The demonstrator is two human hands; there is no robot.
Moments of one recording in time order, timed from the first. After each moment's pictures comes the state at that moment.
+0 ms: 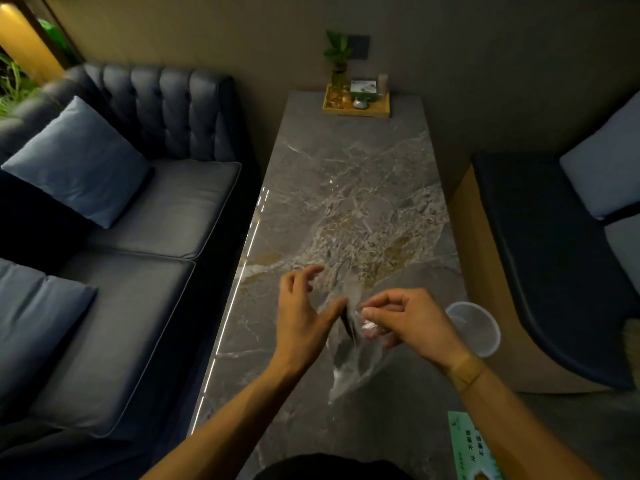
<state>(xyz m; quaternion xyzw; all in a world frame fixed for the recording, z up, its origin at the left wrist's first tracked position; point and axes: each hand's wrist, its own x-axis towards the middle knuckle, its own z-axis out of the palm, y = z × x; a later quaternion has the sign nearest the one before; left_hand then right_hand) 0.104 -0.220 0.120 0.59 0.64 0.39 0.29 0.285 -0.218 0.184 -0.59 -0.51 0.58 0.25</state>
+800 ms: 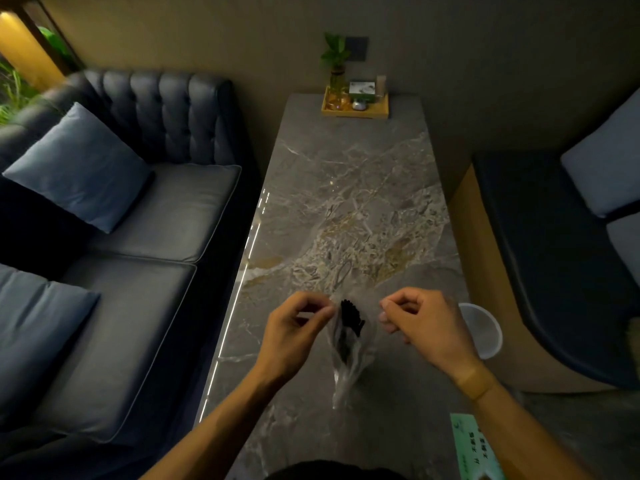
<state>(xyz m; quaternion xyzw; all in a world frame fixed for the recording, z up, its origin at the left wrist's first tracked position) 0.083 -0.233 0.129 0.57 0.56 0.44 0.41 0.298 -0.223 0.178 -0.65 -0.58 0.41 0.28</state>
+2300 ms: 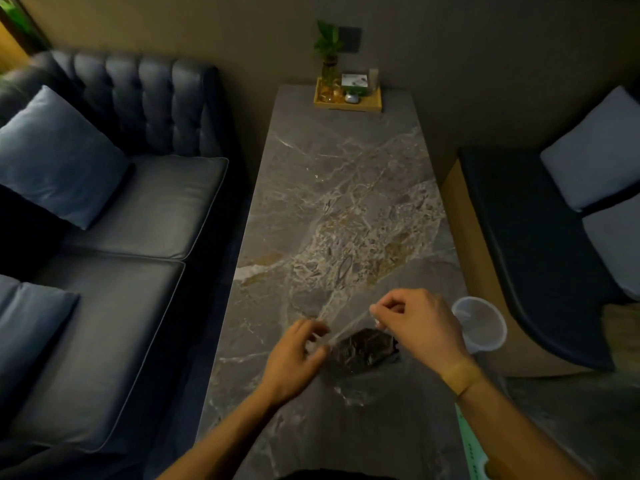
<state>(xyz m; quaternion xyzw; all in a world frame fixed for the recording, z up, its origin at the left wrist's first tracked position) 0.044 -0.244 0.050 0.69 0.55 0.28 0.38 0.252 -0.223 0.183 -0.70 -0.62 0.31 0.16</state>
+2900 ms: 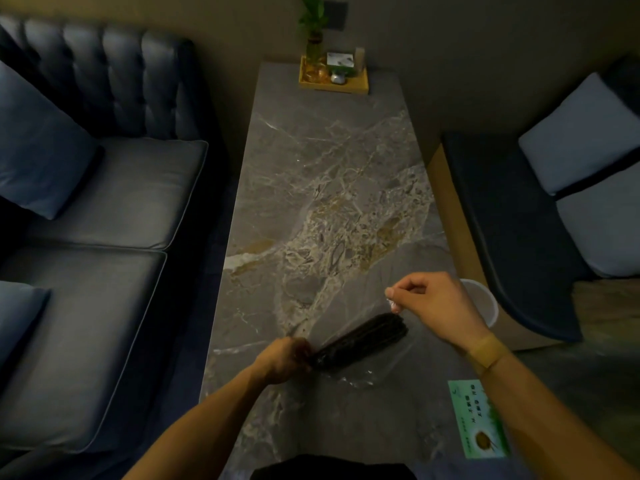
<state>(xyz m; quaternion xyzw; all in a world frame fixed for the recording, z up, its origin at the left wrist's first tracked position) 0.012 -0.220 -0.031 0.69 0.53 -0.06 0.49 0.271 -0.218 0.174 -0.69 -0.58 0.38 0.21</state>
